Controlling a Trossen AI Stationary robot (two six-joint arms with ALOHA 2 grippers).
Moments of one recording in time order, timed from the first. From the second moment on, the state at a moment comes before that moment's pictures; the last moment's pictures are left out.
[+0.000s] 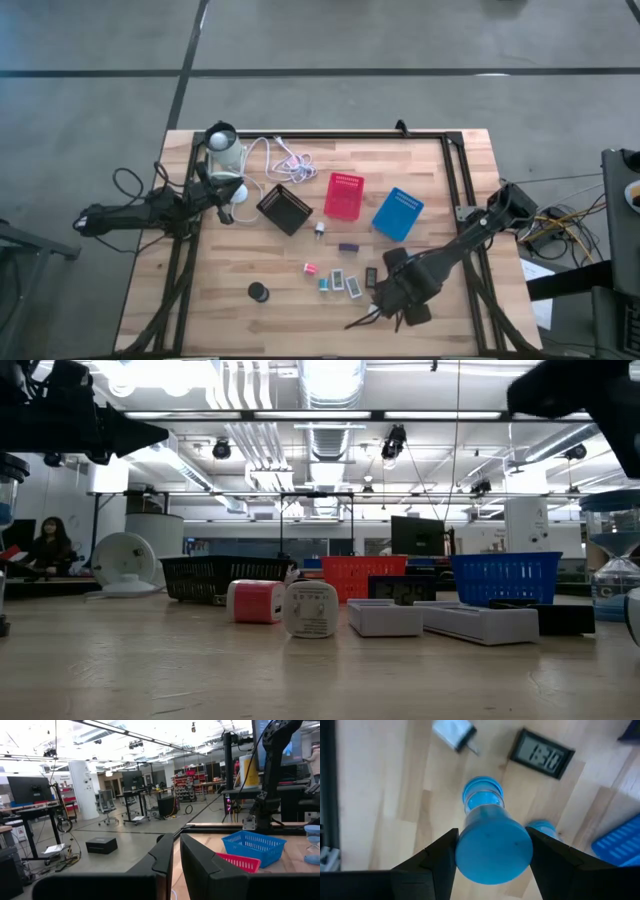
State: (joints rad) left arm 0.01 0.03 0.04 0.16 -0.46 0.23; right arm 0.62 1.77 1.42 -1.18 -0.02 0.38
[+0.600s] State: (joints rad) left arm 0.01 0.03 0.04 0.16 -0.46 0.23; right arm 0.57 1.77 1.77 -1.46 0.00 0.39
